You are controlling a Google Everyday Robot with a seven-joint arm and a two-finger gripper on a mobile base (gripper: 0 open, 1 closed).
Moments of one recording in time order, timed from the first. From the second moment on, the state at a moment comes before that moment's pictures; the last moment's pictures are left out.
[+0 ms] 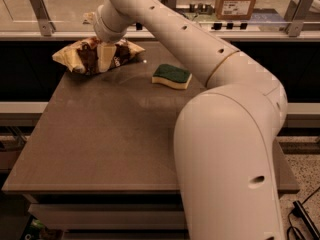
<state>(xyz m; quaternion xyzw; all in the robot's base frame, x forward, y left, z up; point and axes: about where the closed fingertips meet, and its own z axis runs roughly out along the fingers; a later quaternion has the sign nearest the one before) 0.780 0.203 0.888 -0.79 0.46 -0.03 0.40</state>
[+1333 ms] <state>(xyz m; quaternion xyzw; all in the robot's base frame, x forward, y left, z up) 0.780 0.217 0.872 -0.80 0.45 -0.01 0.39</state>
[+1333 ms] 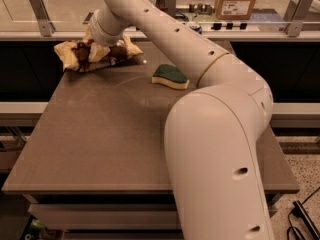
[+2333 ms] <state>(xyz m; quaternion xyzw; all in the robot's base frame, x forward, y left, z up) 0.779 0.221 0.866 -0.81 0.45 -0.01 0.39</state>
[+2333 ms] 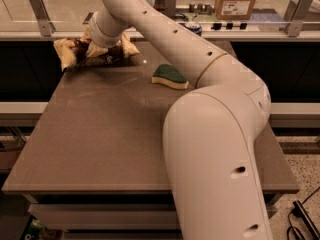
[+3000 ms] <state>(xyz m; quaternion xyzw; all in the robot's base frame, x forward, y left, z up) 0.774 0.213 0.892 -0.79 0.43 -0.01 0.43</state>
